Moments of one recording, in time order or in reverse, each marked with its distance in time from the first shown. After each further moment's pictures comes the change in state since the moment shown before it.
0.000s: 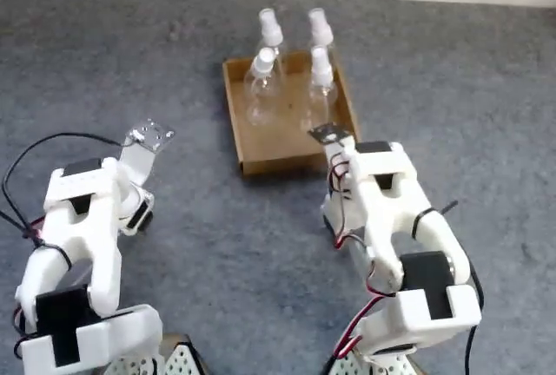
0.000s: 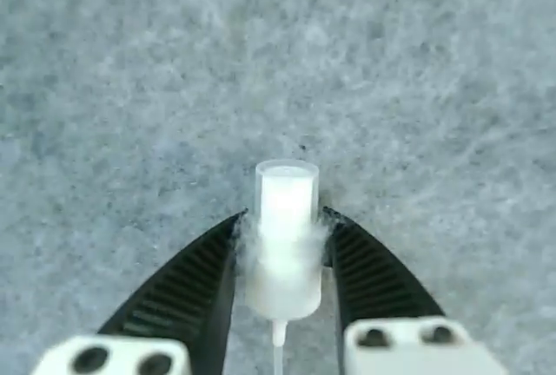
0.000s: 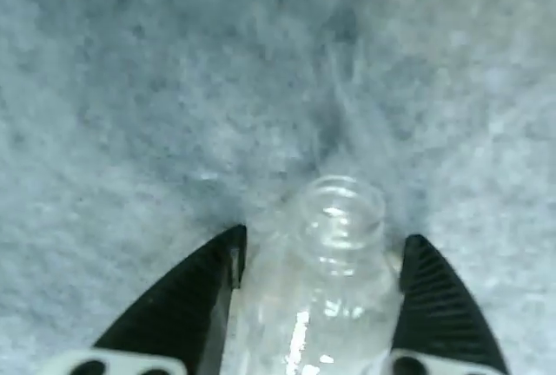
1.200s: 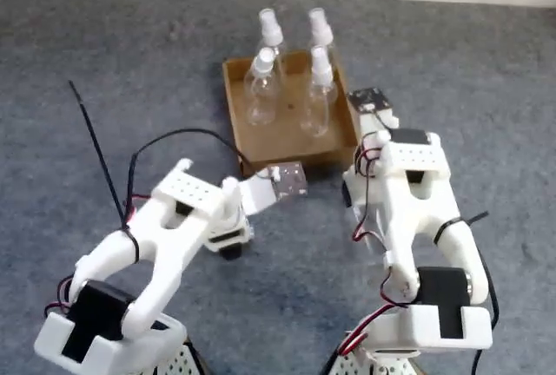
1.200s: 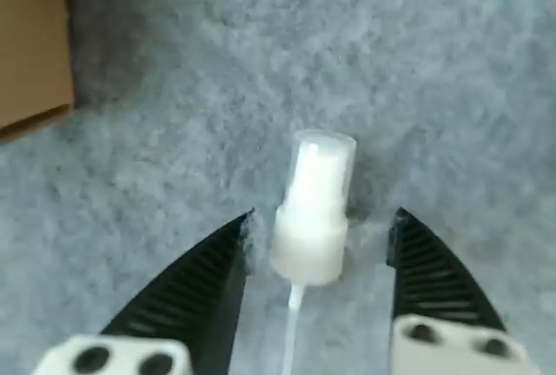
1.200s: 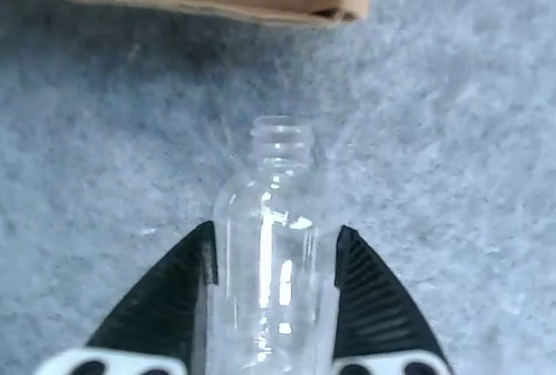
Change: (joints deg) left arm 38.2 0.5 -1.6 2.6 -4.7; right arm 8.4 -1.2 -4.5 -1.5 -2.5
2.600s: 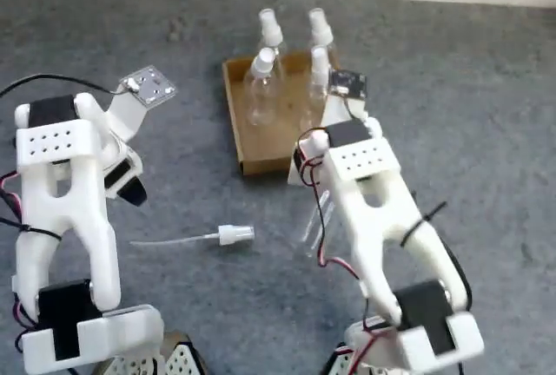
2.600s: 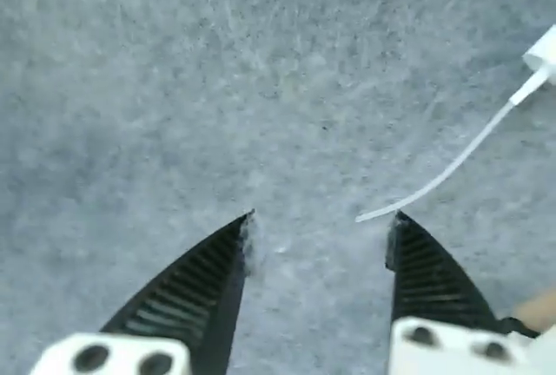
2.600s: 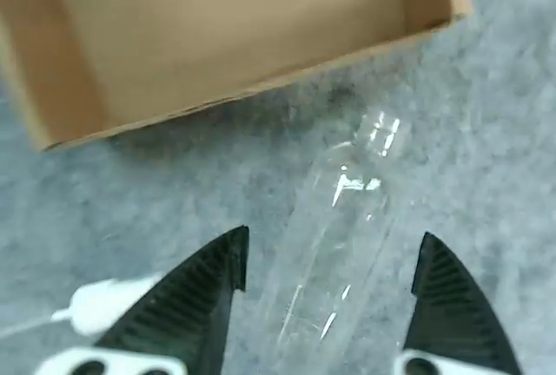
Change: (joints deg) left arm -36.6 0.7 -31.9 29.8 -6.5; right arm -19.8 -6.2 -9.1 6.4 -46.7
